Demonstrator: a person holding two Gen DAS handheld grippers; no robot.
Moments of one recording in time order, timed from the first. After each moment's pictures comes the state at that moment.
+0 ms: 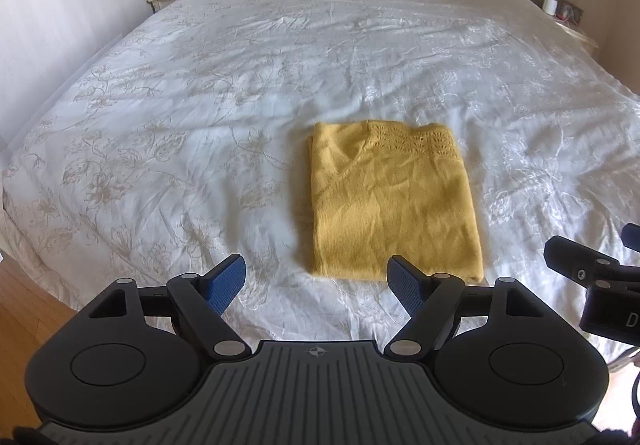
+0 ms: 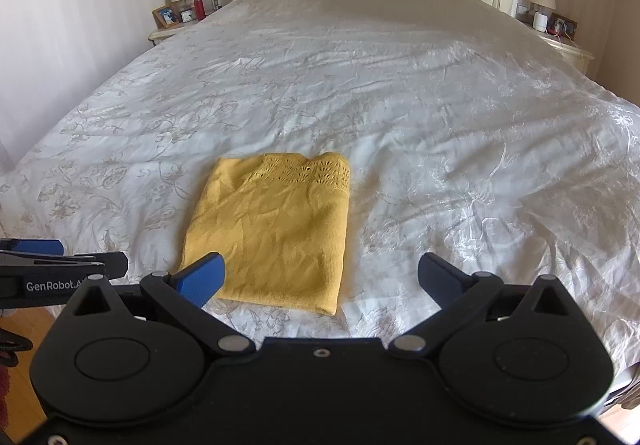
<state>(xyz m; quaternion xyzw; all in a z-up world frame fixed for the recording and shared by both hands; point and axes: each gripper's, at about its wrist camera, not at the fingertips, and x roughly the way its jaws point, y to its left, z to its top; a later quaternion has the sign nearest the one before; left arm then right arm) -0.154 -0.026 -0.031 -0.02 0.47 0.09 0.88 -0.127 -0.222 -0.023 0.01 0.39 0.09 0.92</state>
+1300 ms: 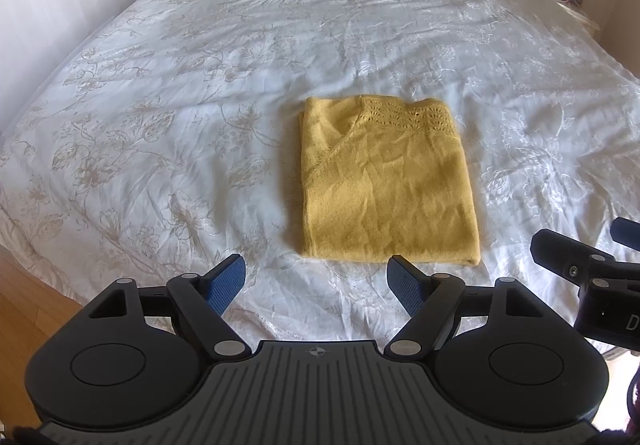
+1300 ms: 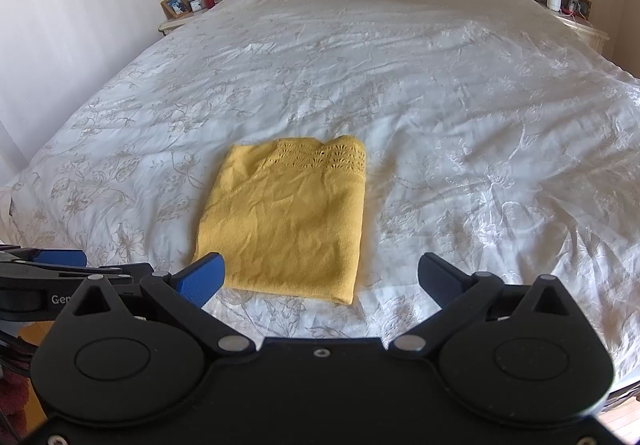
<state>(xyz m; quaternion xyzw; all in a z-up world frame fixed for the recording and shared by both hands) -0.143 -0.033 -0.040 -0.02 0.50 0.09 0.86 -0.119 -0.219 -0.029 0.03 0.42 0.11 0.90</state>
